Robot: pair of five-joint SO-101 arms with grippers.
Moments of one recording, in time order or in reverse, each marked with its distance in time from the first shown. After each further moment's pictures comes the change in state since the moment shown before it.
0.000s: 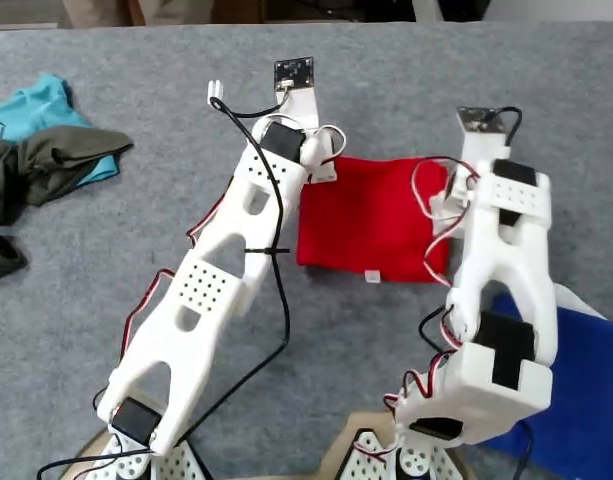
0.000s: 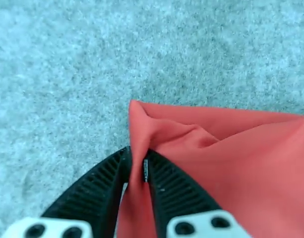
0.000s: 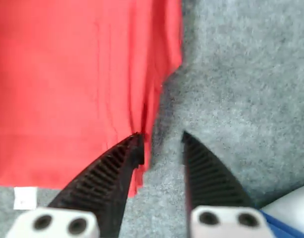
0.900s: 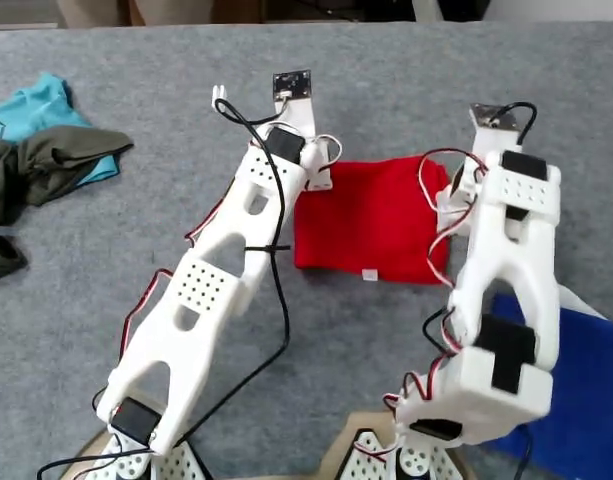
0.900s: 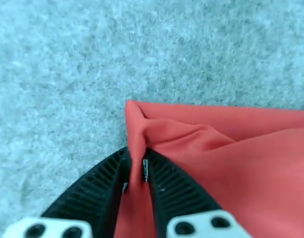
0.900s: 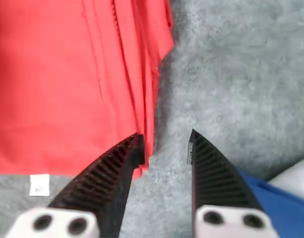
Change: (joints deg) left arm -0.4 0.0 7.5 -3.6 -0.1; right arm -0.2 -2.8 -2.8 7.5 -6.4
